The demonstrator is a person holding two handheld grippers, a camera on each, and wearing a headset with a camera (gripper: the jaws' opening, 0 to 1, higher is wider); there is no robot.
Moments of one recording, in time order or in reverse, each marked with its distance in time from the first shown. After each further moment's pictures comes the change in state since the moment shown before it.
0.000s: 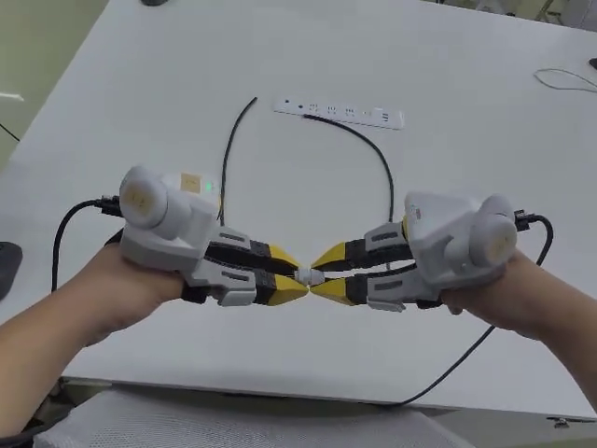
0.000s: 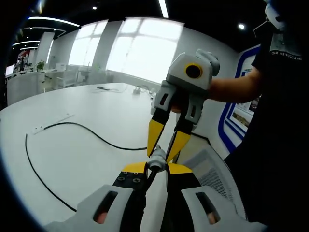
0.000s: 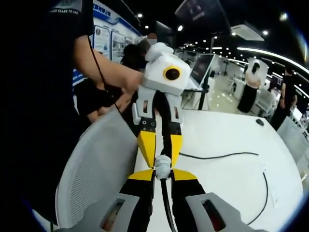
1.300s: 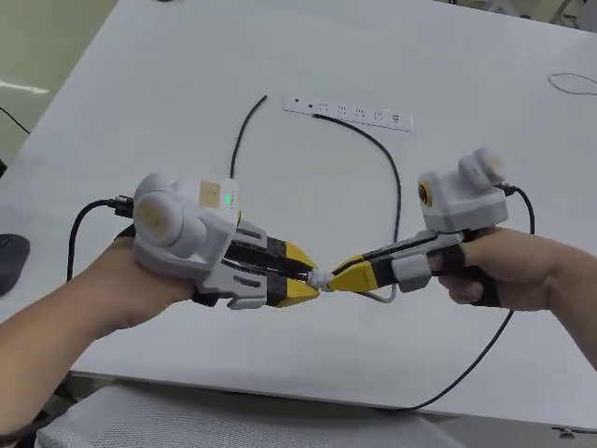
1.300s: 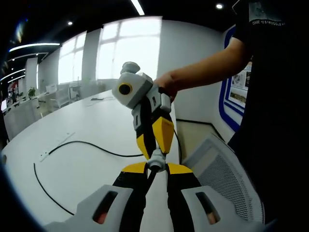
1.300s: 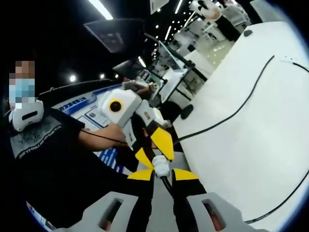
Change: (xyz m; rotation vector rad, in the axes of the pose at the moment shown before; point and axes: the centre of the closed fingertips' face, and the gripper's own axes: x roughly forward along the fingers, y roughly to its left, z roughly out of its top) left arm 0.005 -0.008 0.005 0.228 0.034 0.004; right arm -0.009 0.008 0.003 0.879 -0.140 0.427
